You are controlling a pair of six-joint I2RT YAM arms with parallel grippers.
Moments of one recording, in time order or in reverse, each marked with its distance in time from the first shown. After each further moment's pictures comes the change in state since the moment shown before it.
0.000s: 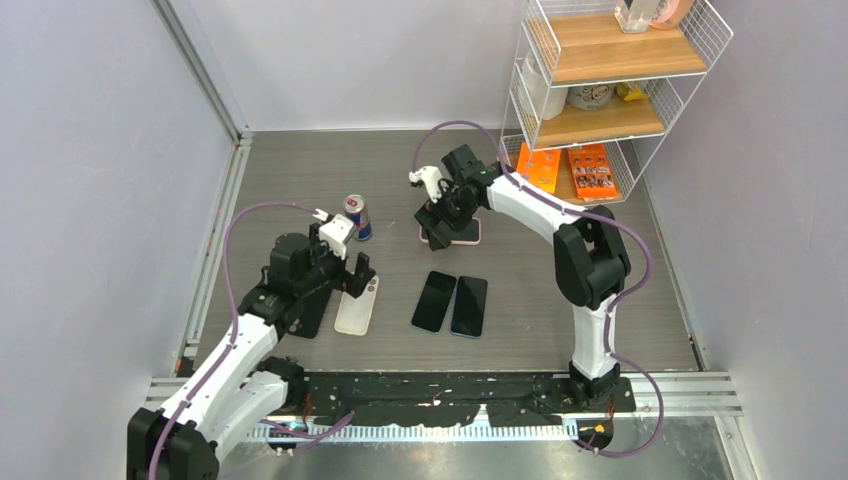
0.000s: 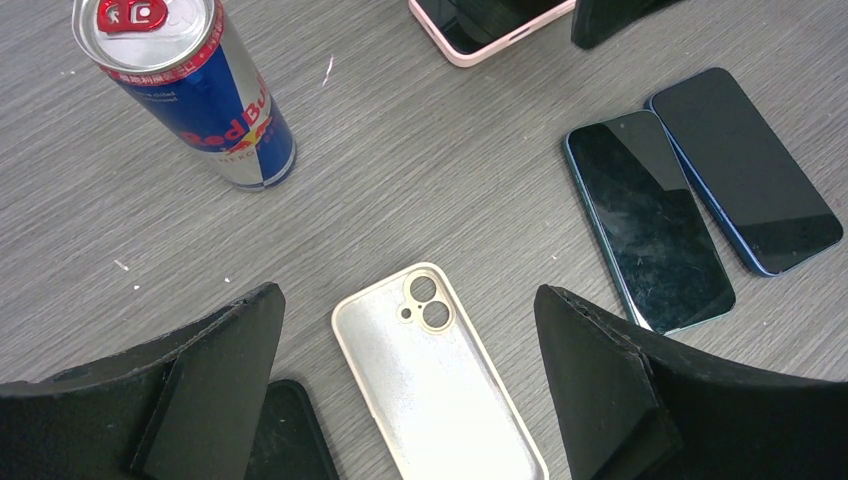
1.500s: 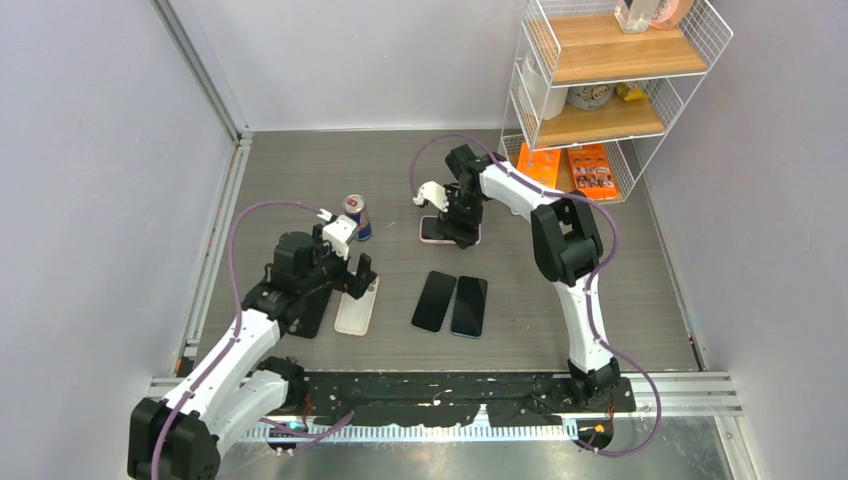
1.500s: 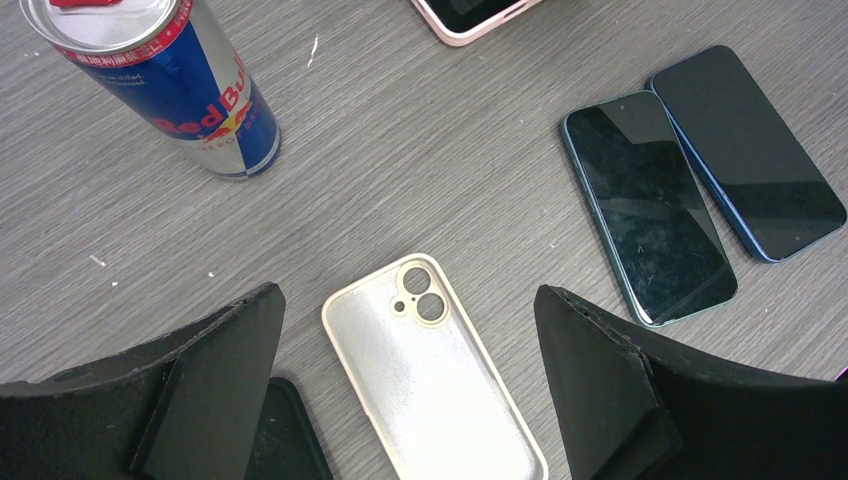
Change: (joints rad) left arm 0.002 0.043 0.000 0.000 0.019 0.007; right arm -0.071 0.241 0.243 -0.229 0.151 -0.596
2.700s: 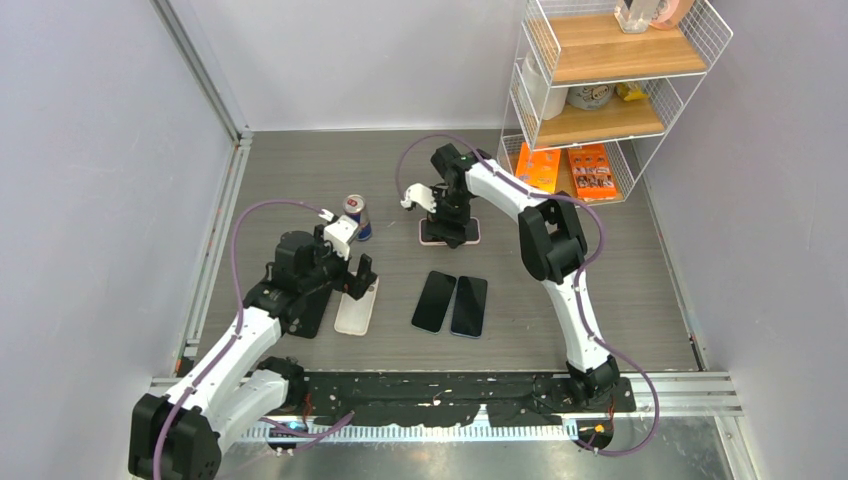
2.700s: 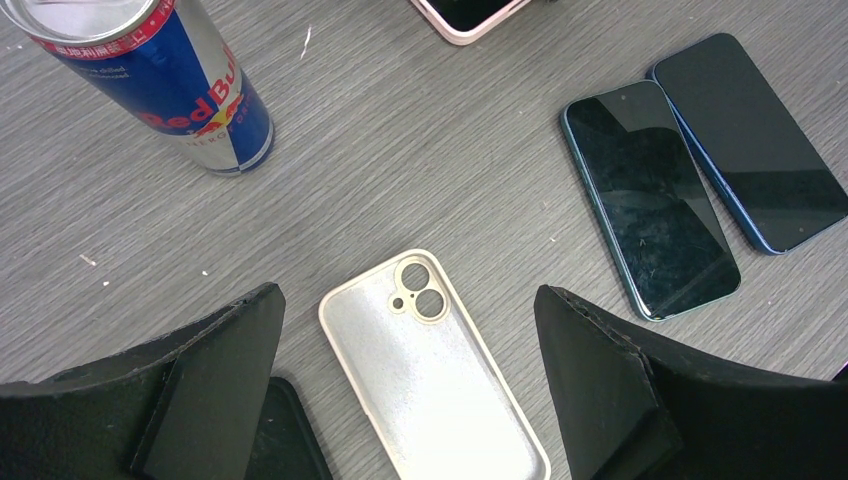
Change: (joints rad) left arm 0.005 0.022 0.000 0.000 0.014 0.012; right arm 0.049 0.104 0.165 -0.105 -0.020 -0.040
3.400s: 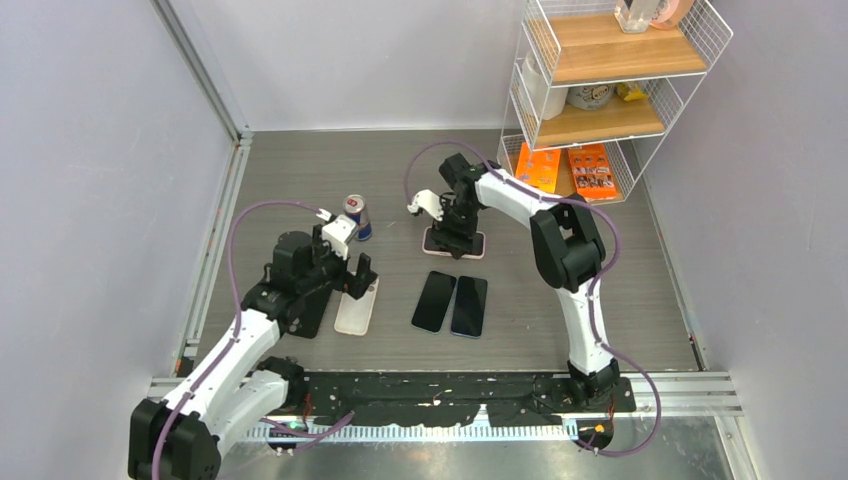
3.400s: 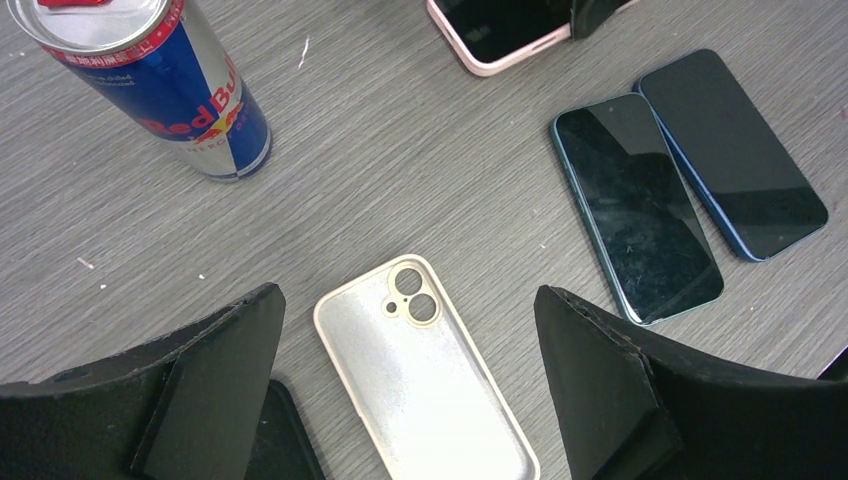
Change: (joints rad) left arm 0.001 -0.019 0.000 -0.001 0.005 -0.018; right arm -0.002 -0.132 -0.220 0.115 -0.019 0.096
